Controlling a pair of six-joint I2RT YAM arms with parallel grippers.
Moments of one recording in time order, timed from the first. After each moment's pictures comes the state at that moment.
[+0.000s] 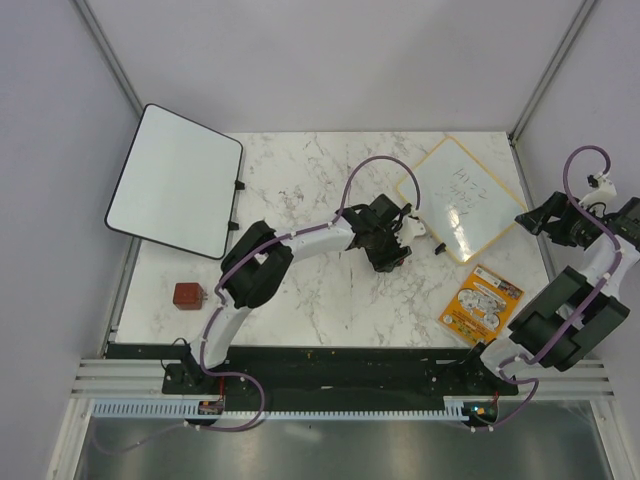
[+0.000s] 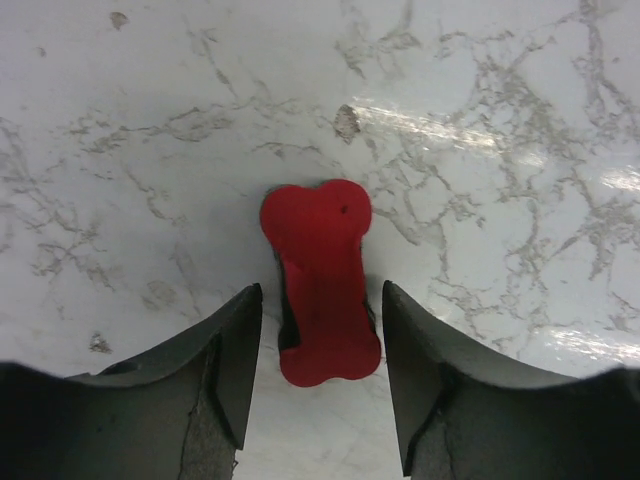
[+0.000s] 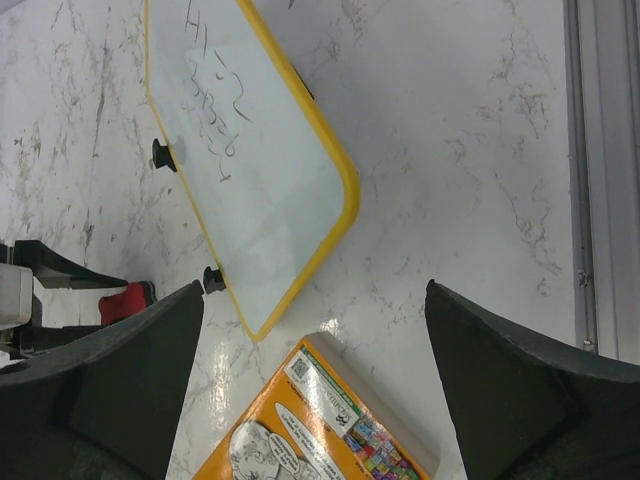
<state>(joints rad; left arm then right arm) -0.91 2.24 1.72 -0.44 0.29 0.32 -0.84 1.47 1.12 -0.53 -0.93 -0.26</state>
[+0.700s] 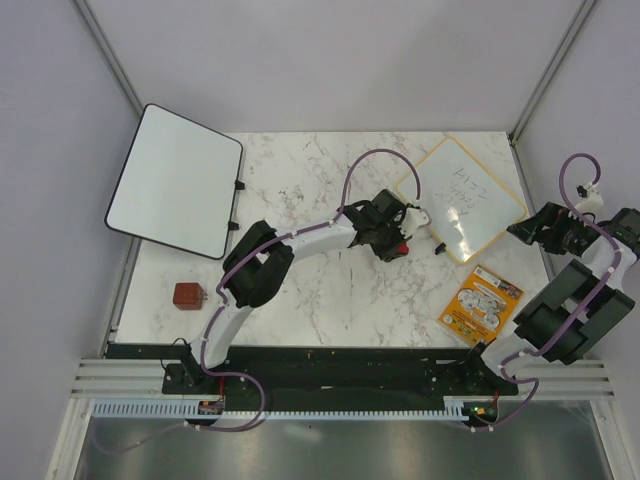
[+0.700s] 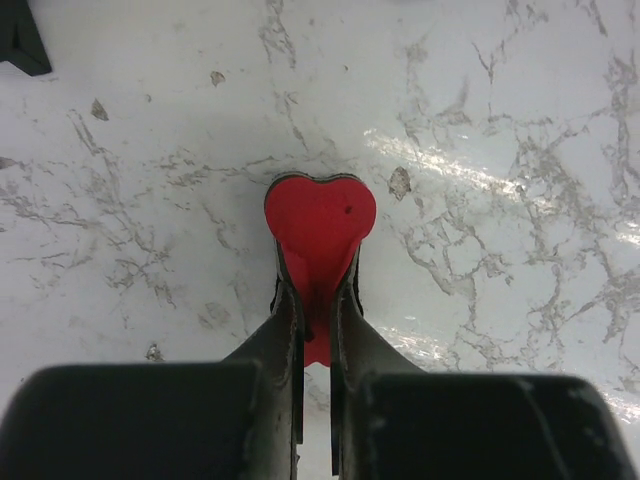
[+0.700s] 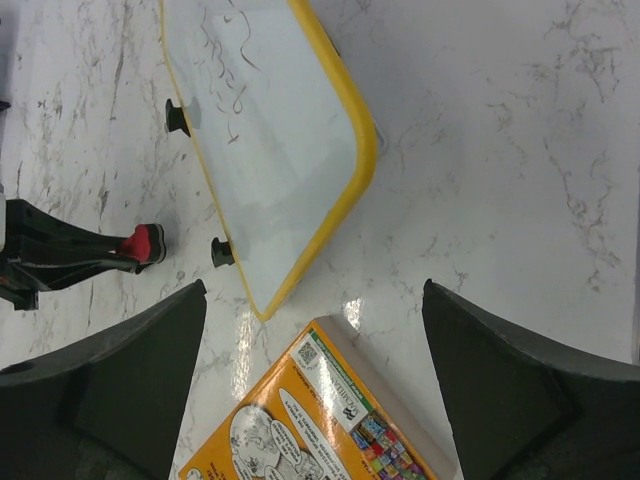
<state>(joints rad) -0.91 2.27 1.78 -0.41 0.21 0.26 -0.85 1.52 1.07 -0.57 -0.99 -0.35</state>
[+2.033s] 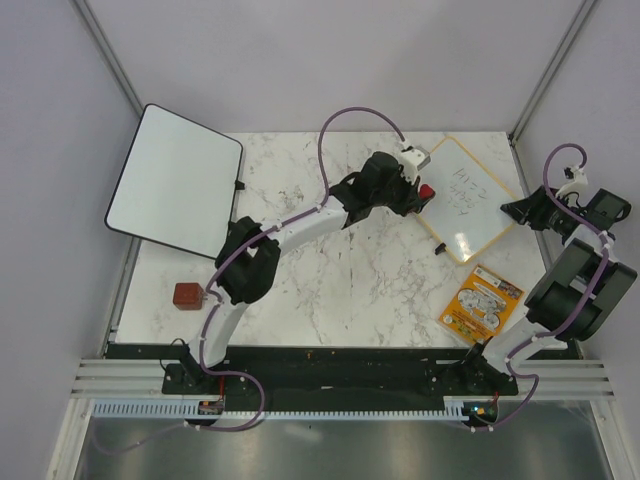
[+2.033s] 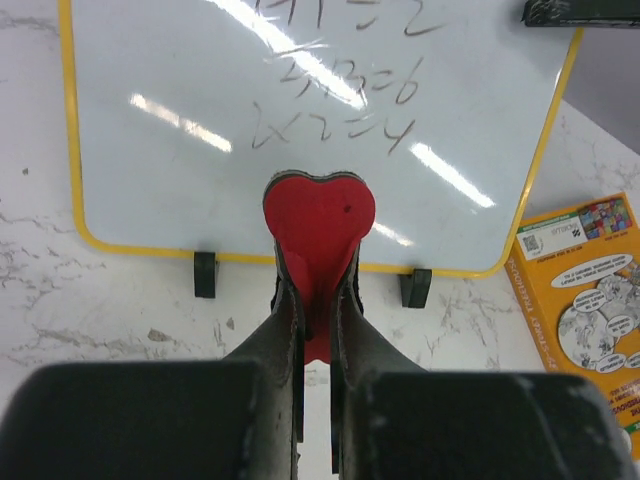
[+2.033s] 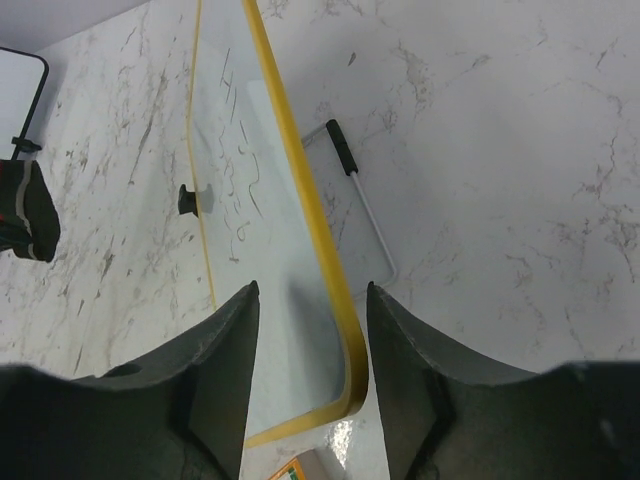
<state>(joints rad) -0.85 2.23 1.88 -0.06 0.22 -0.11 -0.72 1.68 1.06 -0.11 -1.05 -0.10</state>
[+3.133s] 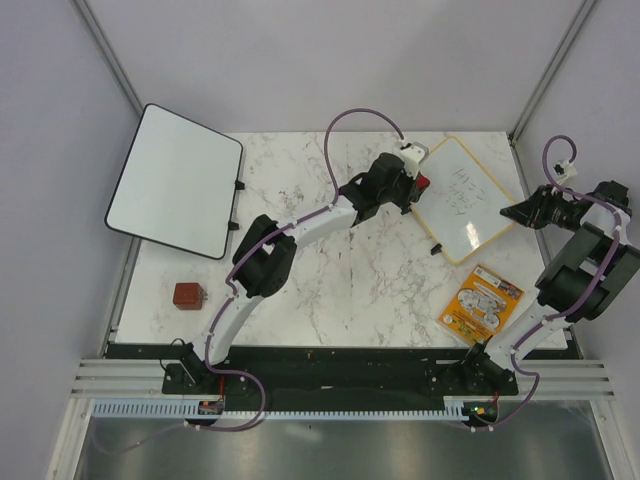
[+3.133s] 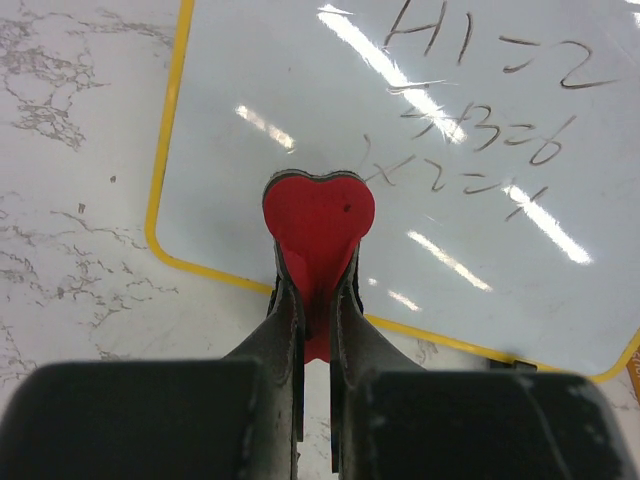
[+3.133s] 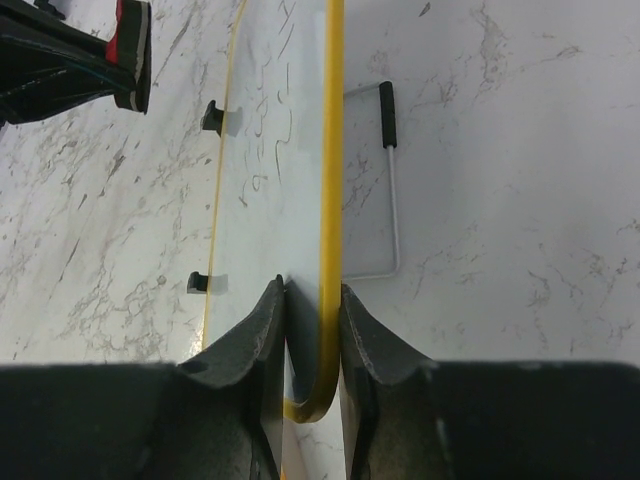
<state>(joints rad) -0.84 2.40 2.06 -0.02 0.05 -0.11 -0.70 1.87 1.36 -0.69 -1.16 -0.66</state>
